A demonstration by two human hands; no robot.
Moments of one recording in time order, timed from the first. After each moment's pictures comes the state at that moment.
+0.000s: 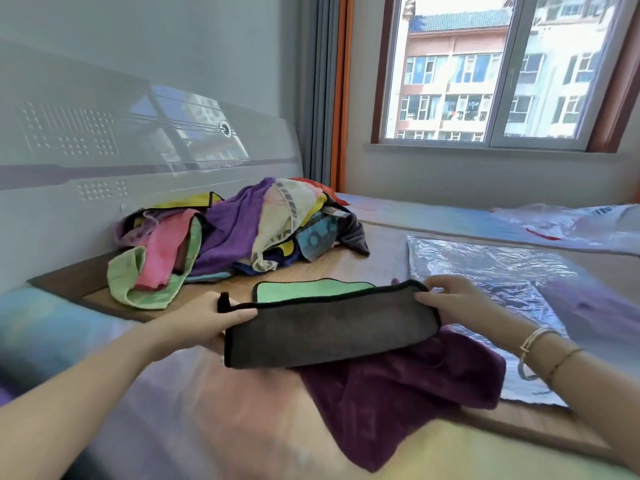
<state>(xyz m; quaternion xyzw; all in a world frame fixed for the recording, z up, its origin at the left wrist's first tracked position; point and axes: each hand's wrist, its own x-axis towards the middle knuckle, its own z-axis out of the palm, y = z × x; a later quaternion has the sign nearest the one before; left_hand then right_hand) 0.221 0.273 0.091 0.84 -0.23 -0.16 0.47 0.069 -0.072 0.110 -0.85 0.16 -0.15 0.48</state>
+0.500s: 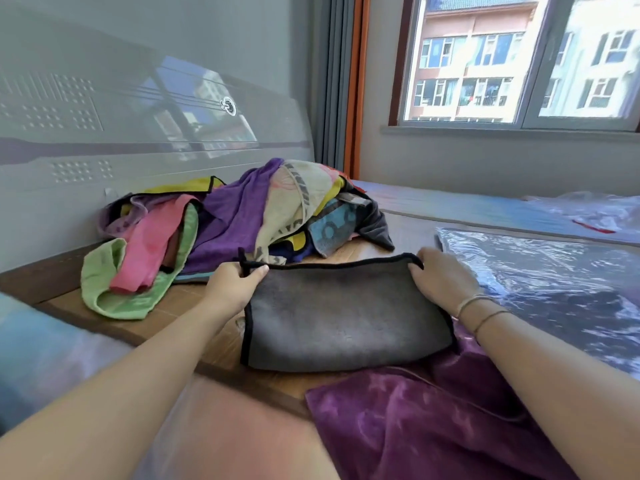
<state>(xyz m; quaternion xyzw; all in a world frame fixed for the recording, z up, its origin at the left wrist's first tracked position) 0.340 0.193 0.056 0.86 -0.12 0.09 0.49 0.225 -0.090 0.084 -0.93 0.25 -0.23 0.12</state>
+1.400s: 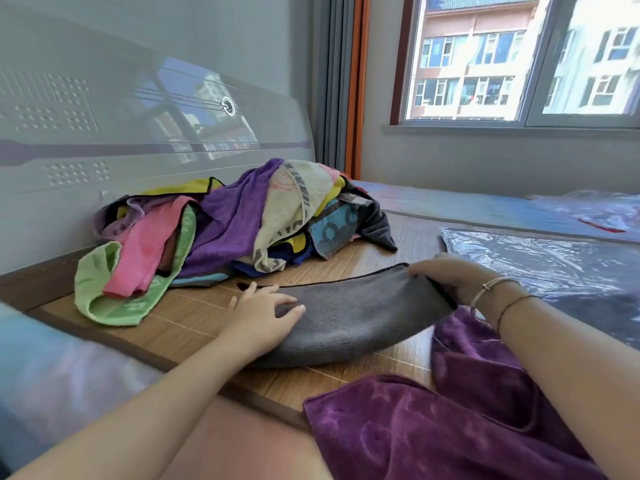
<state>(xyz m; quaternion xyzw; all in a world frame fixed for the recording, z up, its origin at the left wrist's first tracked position) 0.323 0.170 0.025 0.94 -0.24 0.05 0.23 0.228 -0.091 0.107 -0.84 0.31 -0.04 0.44</state>
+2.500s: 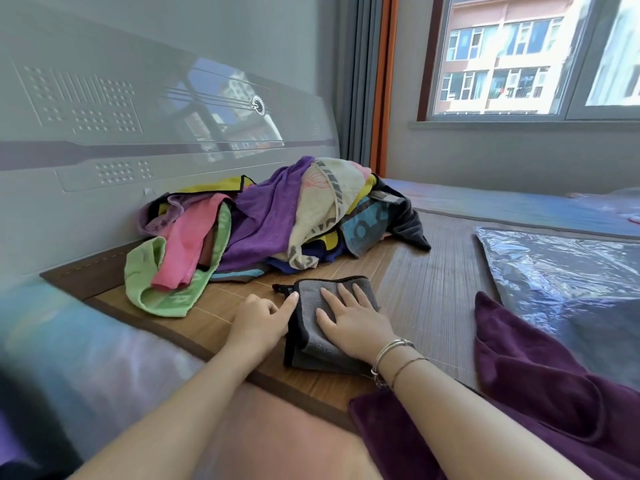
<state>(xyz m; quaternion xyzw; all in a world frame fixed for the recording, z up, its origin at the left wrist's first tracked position) 0.332 0.216 0.012 0.90 -0.11 0.06 0.41 0.284 0.053 0.011 -0.99 0.07 -0.03 0.11</state>
